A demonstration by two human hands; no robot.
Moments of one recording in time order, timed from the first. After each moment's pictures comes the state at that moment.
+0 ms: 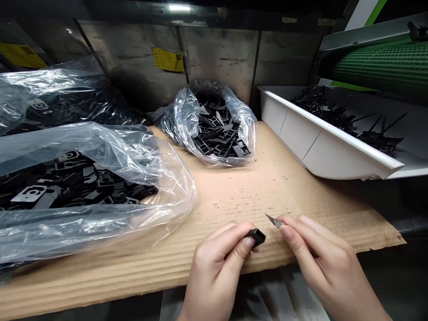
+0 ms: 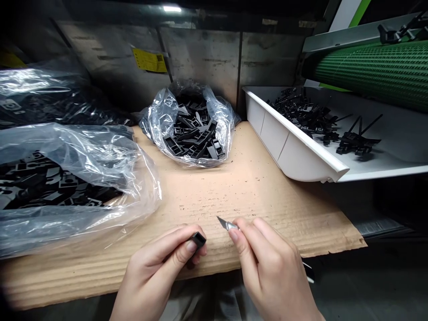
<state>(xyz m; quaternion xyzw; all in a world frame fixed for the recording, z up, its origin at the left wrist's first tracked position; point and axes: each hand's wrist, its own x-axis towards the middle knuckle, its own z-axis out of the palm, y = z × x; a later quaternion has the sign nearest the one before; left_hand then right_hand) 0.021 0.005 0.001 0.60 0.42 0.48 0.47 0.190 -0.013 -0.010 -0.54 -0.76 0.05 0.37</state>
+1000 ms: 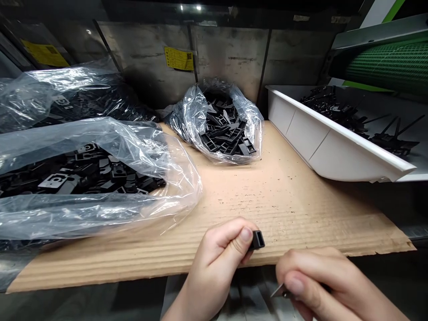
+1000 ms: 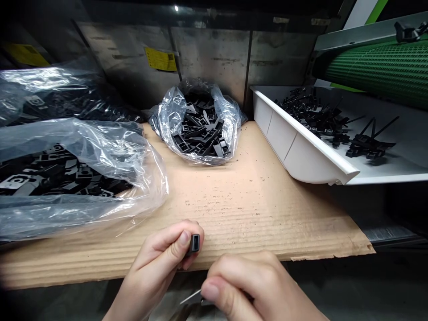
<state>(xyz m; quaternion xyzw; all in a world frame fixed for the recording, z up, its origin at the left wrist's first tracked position) 0.014 0.007 0.002 0.56 0.37 0.43 0.61 0.182 -0.018 0.025 -0.41 -0.78 0.34 0.33</state>
